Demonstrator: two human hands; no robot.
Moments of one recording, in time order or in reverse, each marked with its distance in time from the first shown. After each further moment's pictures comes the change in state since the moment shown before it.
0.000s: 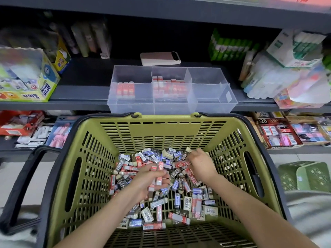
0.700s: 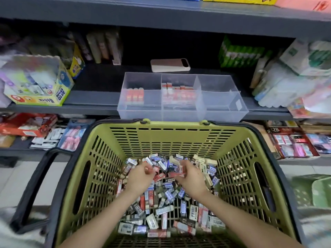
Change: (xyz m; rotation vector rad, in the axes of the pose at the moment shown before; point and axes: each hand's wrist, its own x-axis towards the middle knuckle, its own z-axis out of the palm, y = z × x) left_hand 0.005 0.008 -0.028 0.847 0.386 0.392; right_hand -0.001 -0.059 0.008 0.701 0.078 0.215
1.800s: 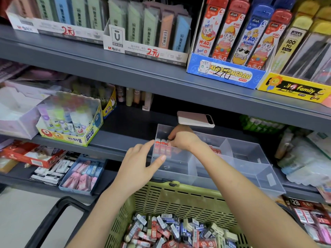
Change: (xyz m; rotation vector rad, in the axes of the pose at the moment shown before) left_hand 0.061 0.070 -0.159 0.083 0.358 0.396; right_hand 0.186 -0.252 -0.111 -0.561 -0.132 -0.199
